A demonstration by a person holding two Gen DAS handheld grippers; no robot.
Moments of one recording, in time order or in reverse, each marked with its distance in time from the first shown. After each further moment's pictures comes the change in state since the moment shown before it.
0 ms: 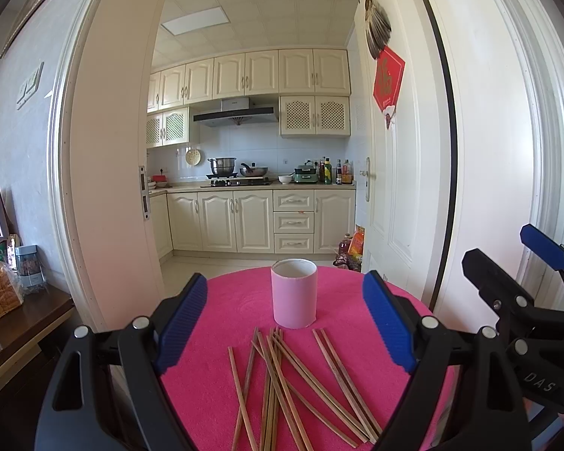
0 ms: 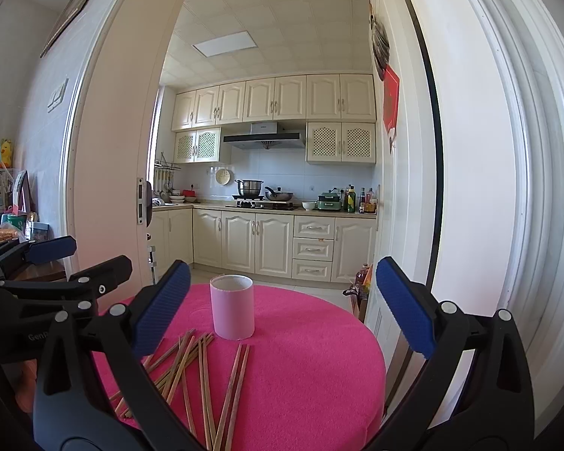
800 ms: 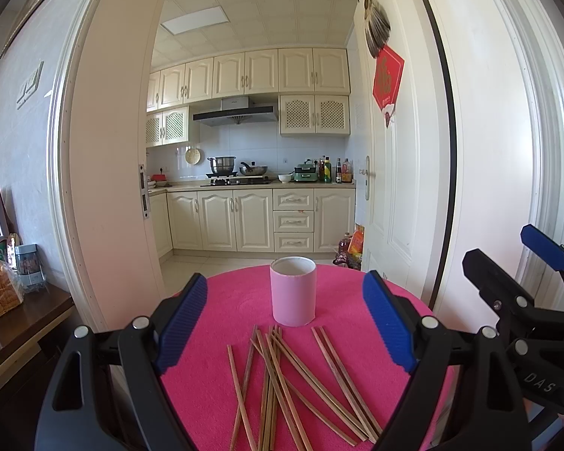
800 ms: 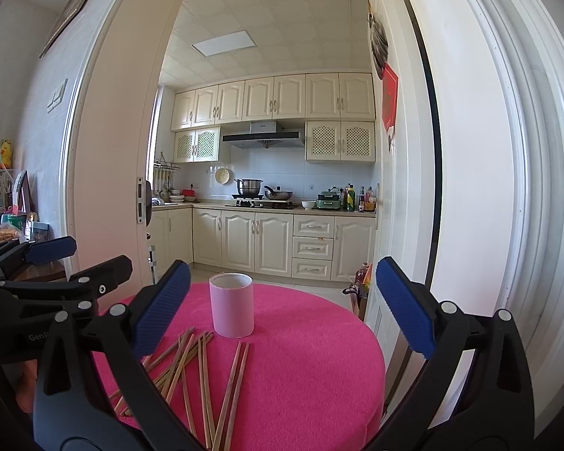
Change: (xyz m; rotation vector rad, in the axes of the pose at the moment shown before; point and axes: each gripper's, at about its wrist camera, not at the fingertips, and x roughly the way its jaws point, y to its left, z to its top) left arm 0.000 0.000 -0.002 -0.001 0.001 0.000; right arm -0.004 -0.005 -0.001 0.005 0.002 -0.002
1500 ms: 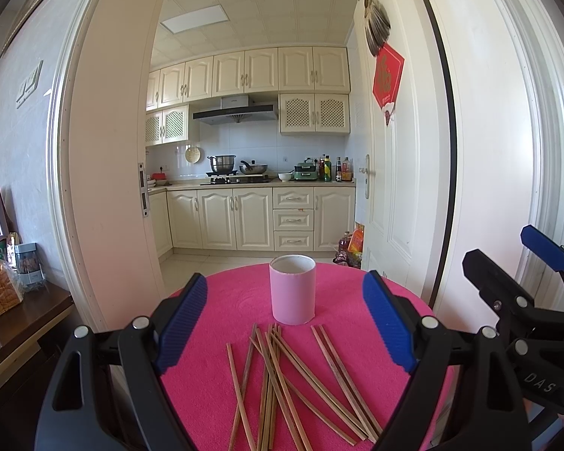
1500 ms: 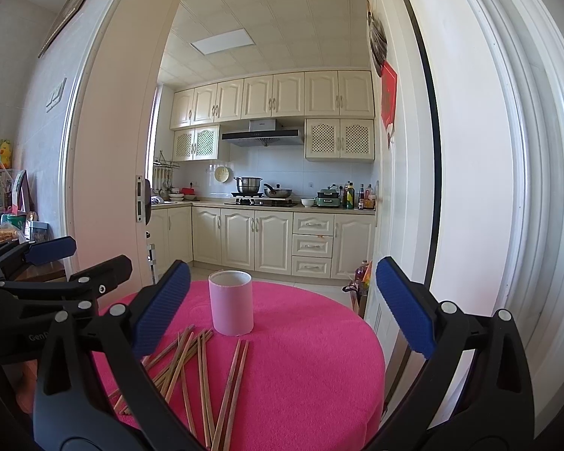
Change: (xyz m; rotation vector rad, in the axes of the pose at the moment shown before) left arm 0.002 -0.001 -0.005 0.000 0.003 0.001; right arm 0.003 0.001 -0.001 0.003 0.004 0.000
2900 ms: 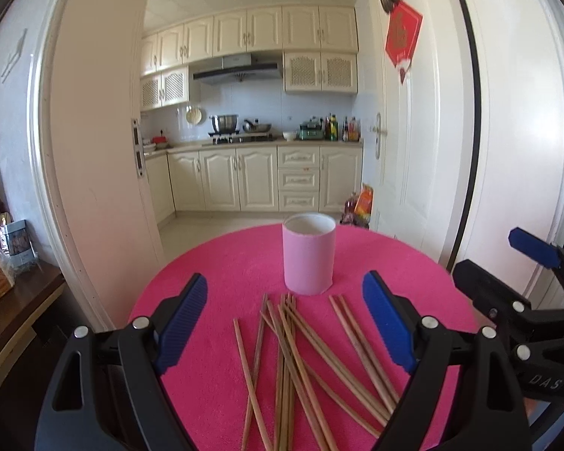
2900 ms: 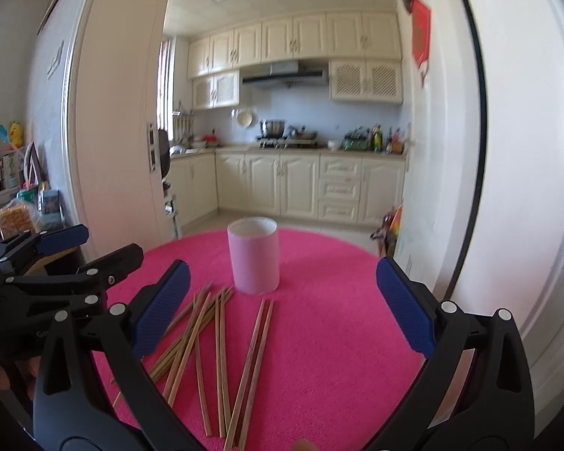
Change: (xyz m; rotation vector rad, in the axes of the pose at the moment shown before) left arm 0.070 0.024 -0.013 0.014 0.209 0.016; right arm 0.082 0.014 -0.019 0.017 0.299 0.118
